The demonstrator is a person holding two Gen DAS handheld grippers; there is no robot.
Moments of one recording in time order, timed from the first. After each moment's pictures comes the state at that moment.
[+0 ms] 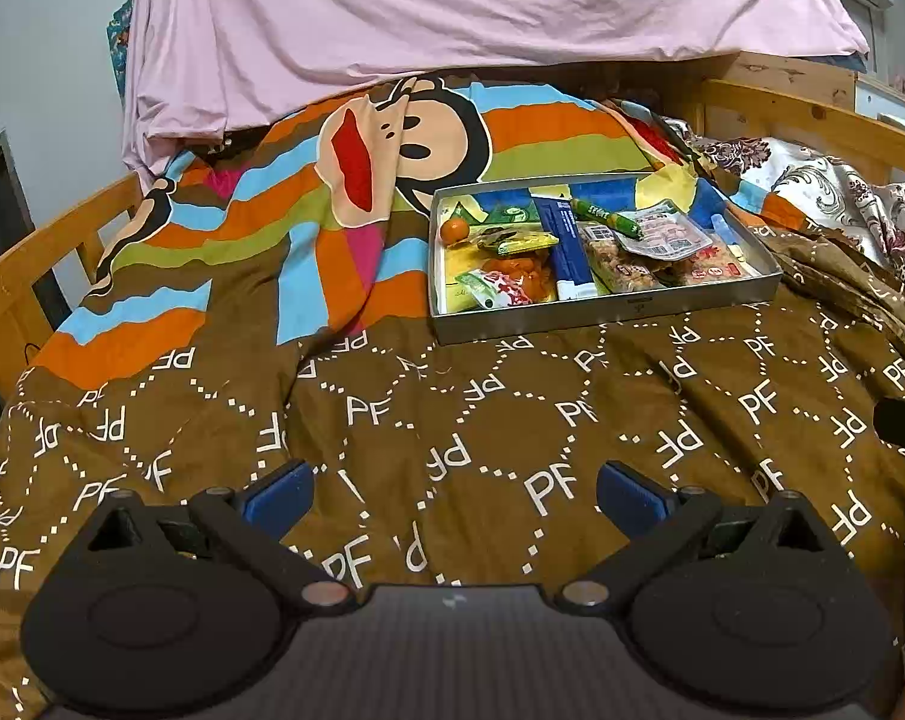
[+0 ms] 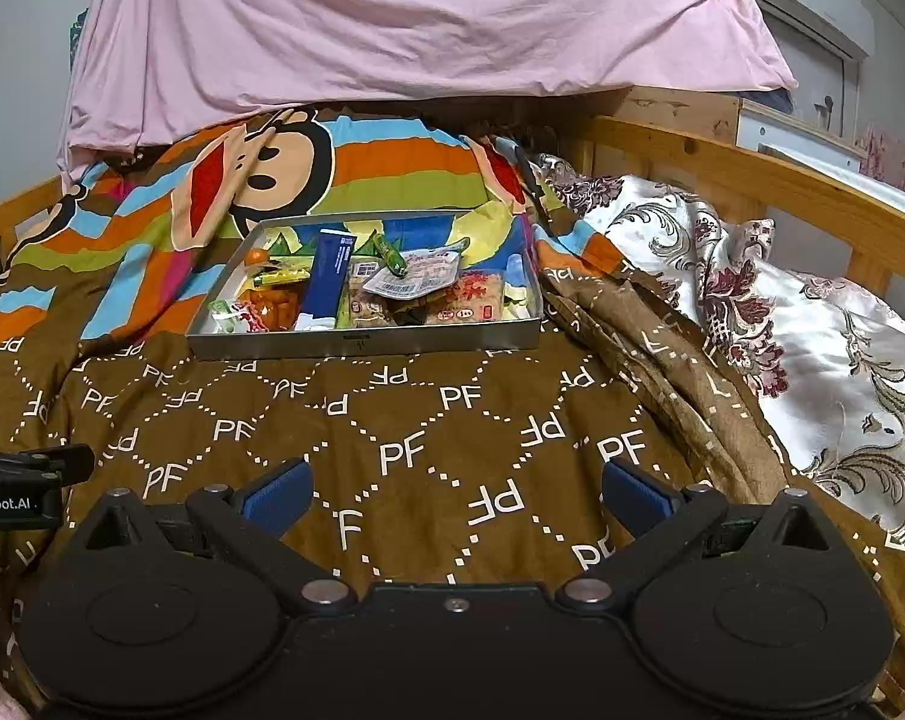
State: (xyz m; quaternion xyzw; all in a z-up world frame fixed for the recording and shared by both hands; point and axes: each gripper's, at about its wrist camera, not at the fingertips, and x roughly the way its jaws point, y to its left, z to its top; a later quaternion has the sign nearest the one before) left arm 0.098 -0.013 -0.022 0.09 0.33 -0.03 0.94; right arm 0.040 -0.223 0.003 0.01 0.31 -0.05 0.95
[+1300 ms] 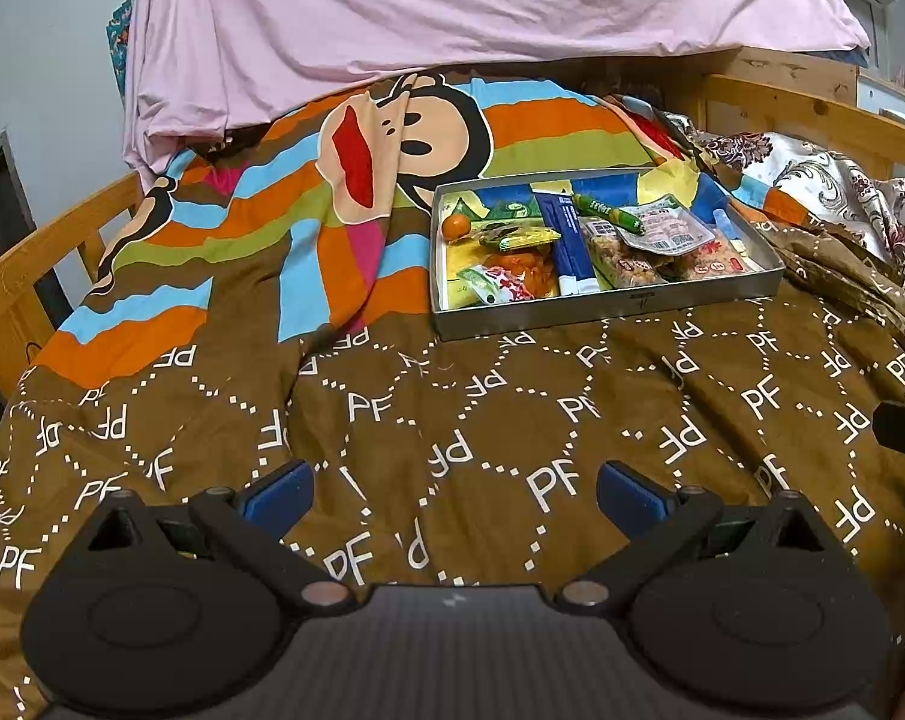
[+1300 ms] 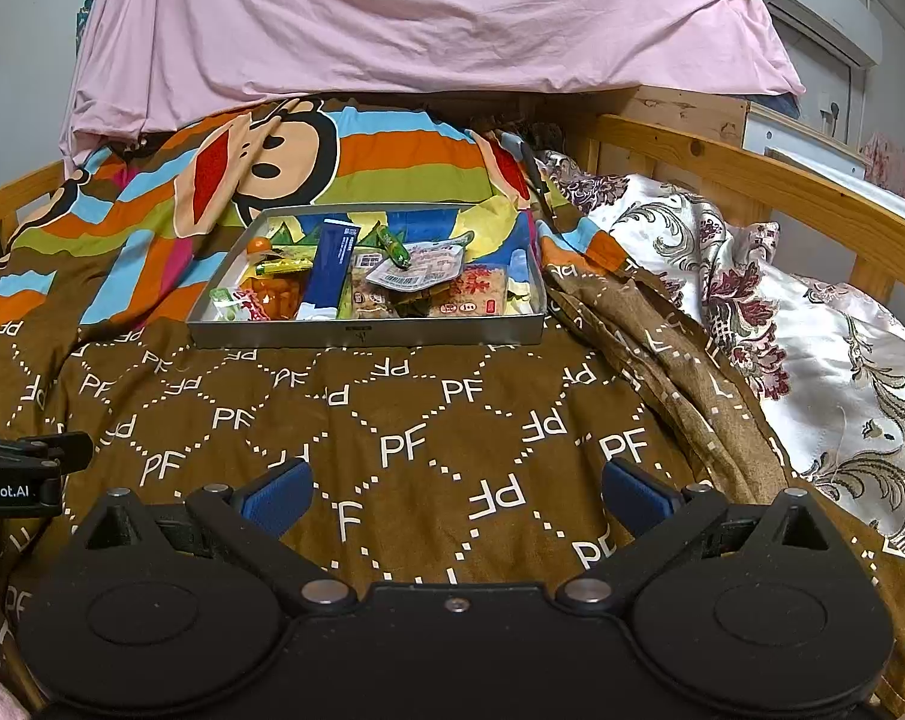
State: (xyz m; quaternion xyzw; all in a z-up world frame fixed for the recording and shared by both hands) left arm 0.099 -0.012 -0.023 0.09 0.33 -0.03 0.94; right arm 0.041 -0.220 0.003 0.00 0.31 -0.05 0.95
